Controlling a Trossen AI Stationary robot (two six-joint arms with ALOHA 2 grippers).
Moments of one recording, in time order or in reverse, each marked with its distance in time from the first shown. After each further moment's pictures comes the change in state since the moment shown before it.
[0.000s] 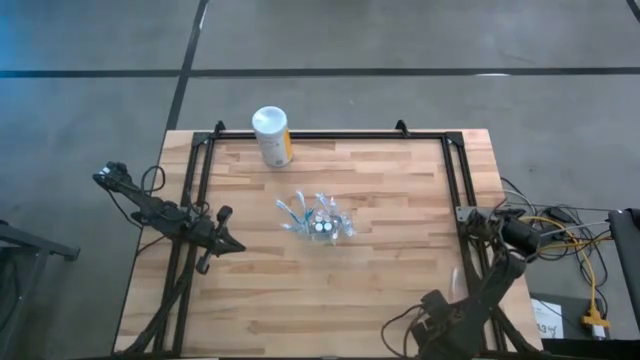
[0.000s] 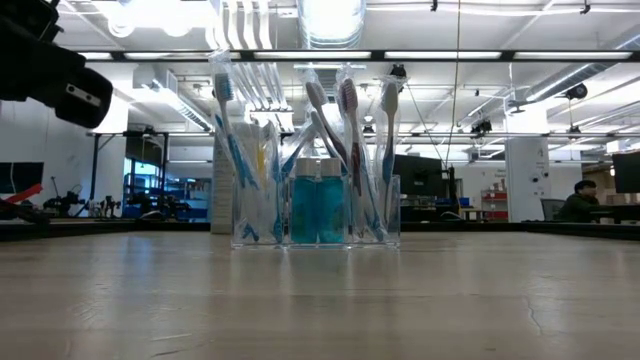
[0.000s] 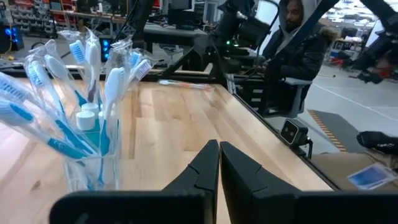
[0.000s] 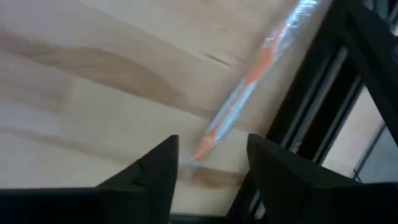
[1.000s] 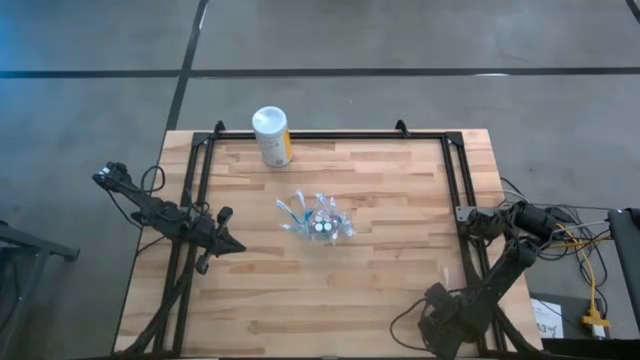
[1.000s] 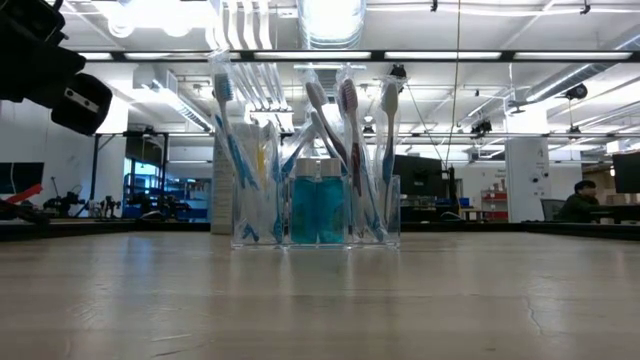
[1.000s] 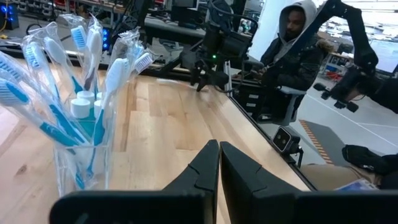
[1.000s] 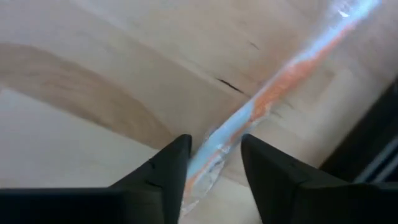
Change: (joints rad) left arm 0.000 0.000 0.000 0.000 0.000 -0.106; right arm 0.056 -0.093 -0.425 0.462 0.056 -0.056
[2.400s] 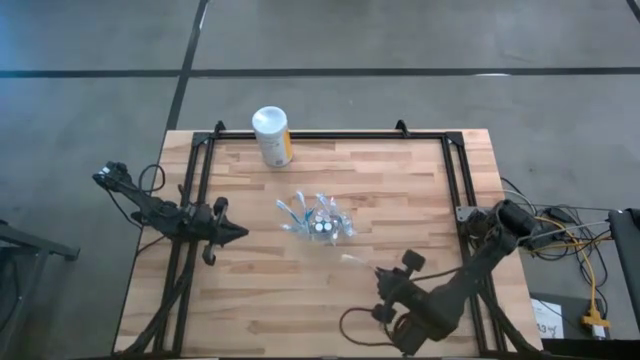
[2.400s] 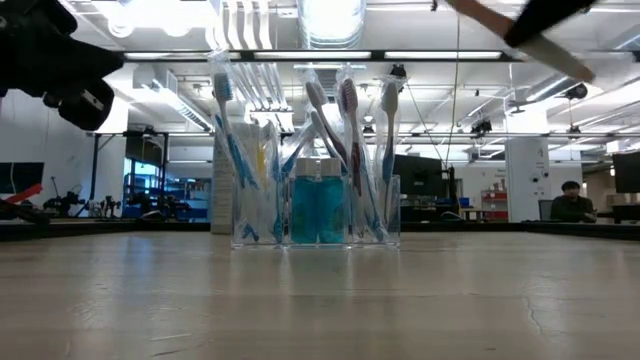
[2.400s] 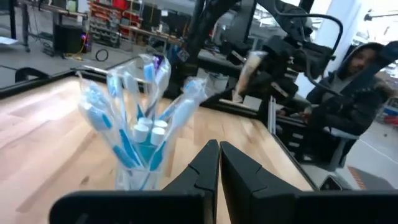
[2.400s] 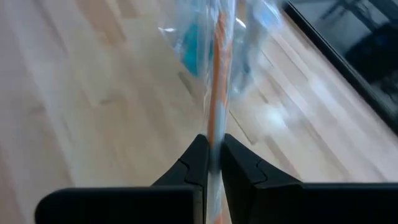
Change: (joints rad) left arm 0.000 0.001 0.000 0.083 -0.238 -0.016; right arm -0.244 0.008 0.440 -0.349 1.029 -0.759
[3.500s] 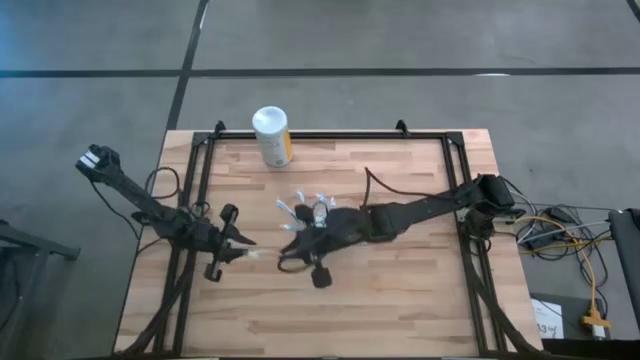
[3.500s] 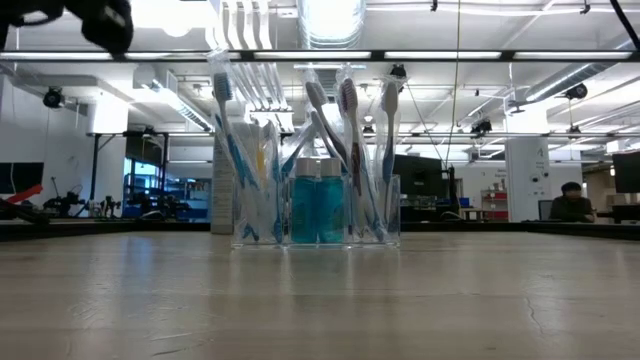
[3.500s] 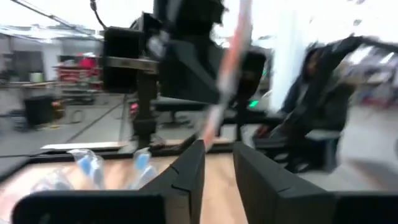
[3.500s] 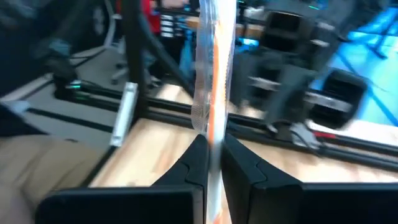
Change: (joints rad) left arm -0.045 0.541 0.148 0.659 0.095 0.316; right arm -0.580 -0.023 0.075 1.293 -0.922 -1.339
